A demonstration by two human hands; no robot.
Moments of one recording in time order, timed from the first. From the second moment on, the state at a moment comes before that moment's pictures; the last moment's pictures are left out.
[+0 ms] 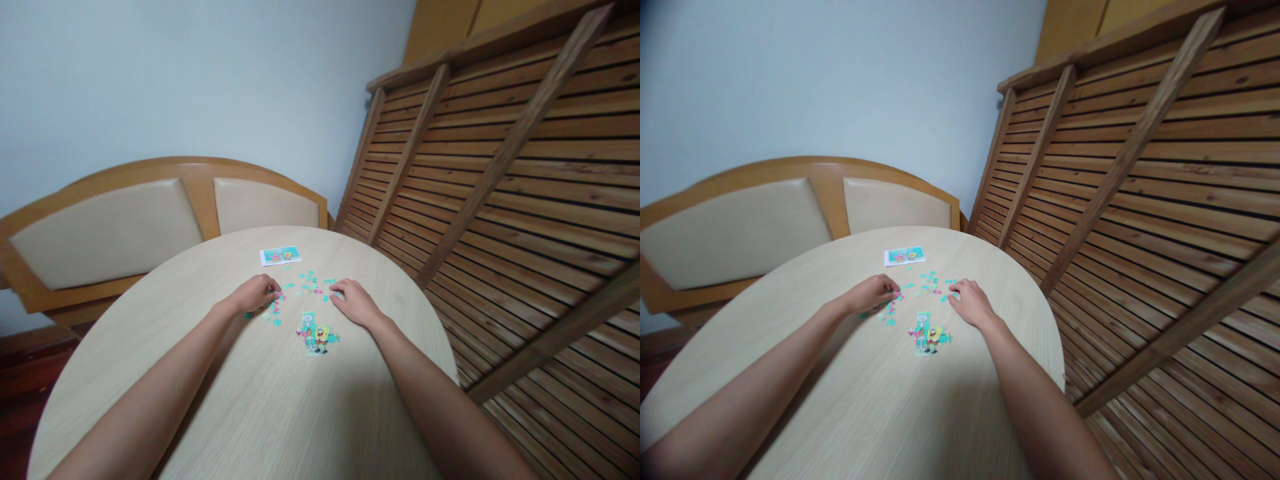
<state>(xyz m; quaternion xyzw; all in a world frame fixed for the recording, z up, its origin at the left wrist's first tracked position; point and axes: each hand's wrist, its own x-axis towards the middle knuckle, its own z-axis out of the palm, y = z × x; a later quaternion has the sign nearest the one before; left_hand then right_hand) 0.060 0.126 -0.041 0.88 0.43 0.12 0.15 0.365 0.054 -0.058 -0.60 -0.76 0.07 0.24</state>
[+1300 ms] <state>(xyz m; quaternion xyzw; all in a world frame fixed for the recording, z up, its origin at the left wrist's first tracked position) 0.012 0.140 -0.024 0.79 0.58 0.10 0.14 0.365 0.054 -0.059 -0.59 -0.76 0.06 0.25</state>
